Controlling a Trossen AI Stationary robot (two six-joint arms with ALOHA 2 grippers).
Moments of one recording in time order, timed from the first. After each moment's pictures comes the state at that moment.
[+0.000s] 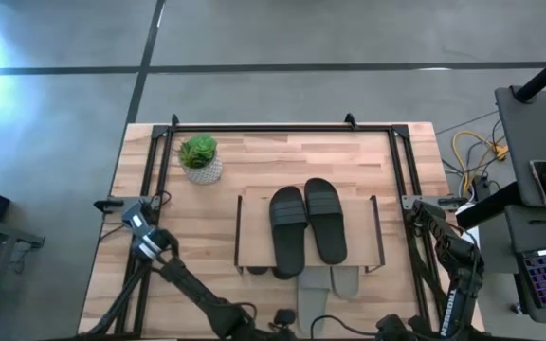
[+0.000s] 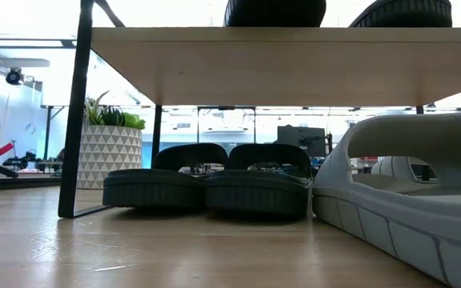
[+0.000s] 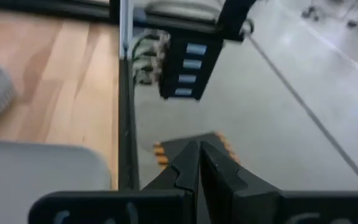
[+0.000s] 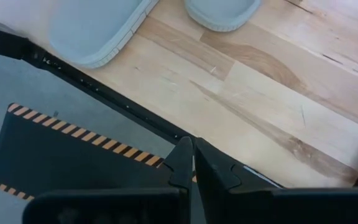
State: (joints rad) left arm -0.75 2.31 1.80 0.13 -0.39 -0.47; right arm 1.18 2.21 2.12 -1.57 0.31 2.27
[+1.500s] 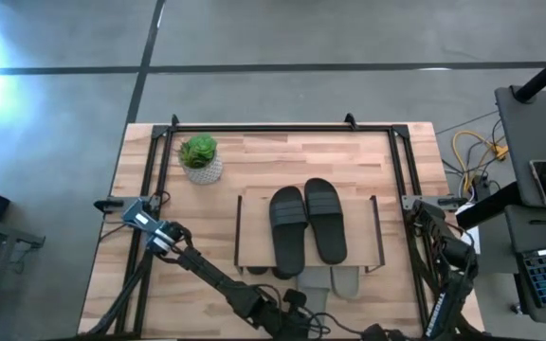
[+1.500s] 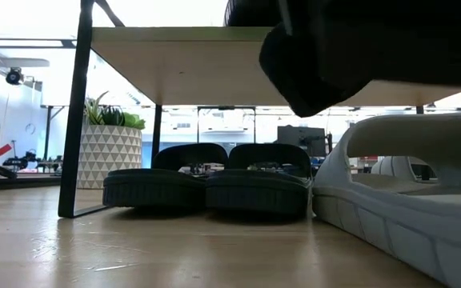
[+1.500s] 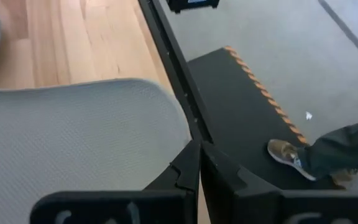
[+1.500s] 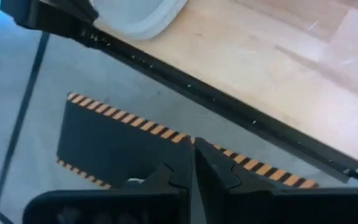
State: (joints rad) left arm -0.61 2.36 1.86 -0.19 -0.09 -0.28; right arm 1.14 2.22 1.98 -1.18 0.38 2.26
